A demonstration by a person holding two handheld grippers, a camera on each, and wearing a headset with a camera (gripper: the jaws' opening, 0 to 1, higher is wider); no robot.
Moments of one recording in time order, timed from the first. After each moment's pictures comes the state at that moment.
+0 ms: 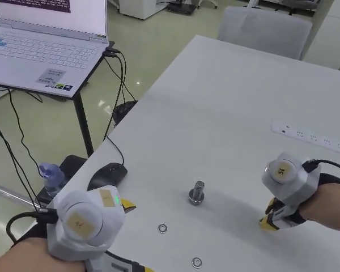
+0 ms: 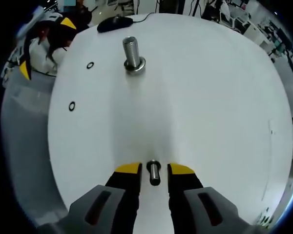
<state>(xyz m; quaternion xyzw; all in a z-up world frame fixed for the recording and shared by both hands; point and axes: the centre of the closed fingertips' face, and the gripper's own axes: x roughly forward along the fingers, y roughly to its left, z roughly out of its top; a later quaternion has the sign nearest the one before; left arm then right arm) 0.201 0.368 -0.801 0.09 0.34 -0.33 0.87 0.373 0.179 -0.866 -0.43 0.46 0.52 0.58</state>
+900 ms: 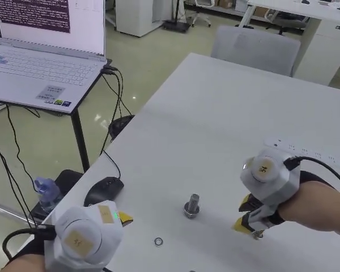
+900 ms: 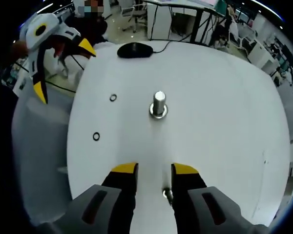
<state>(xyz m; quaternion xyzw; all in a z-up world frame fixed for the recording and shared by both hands) 0.196 0.363 -0.794 0.11 0.34 -0.33 0.87 0.340 0.243 -0.819 -0.42 0.40 0.57 0.58</state>
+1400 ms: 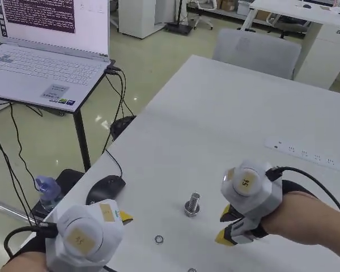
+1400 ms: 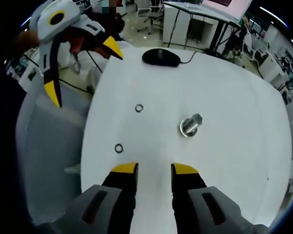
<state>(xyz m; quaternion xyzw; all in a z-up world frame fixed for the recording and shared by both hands) 0.192 0.363 -0.792 0.11 0.34 -0.33 0.88 0.292 0.269 -0.820 -0.43 0.38 0.61 0.55</state>
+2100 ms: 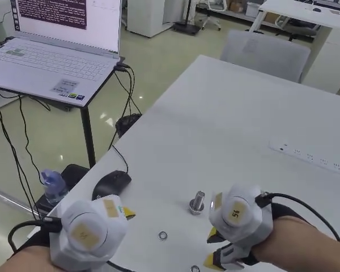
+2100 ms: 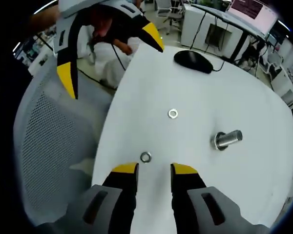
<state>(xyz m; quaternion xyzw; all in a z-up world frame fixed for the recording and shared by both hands) 0.187 0.367 -0.791 0.10 0.33 -0.32 0.88 0.240 0.279 -0.846 -0.45 0.35 0.65 0.50</state>
